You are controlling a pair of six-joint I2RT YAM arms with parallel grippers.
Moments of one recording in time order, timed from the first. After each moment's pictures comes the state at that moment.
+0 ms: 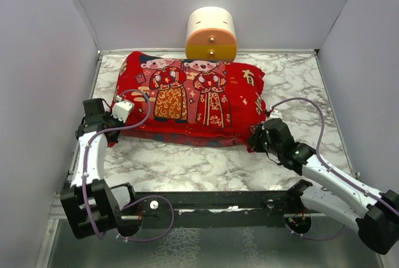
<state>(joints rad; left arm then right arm) 0.28 1.15 0.76 -0.61 0.24 0.70 0.62 0.92 0.48 -0.24 0.14 0.60</state>
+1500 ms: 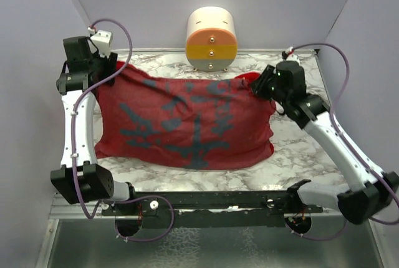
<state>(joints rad) 0.21 1.35 1.53 -0.77 0.13 0.35 0.51 1.14 1.20 -0.52 0.22 0.64</state>
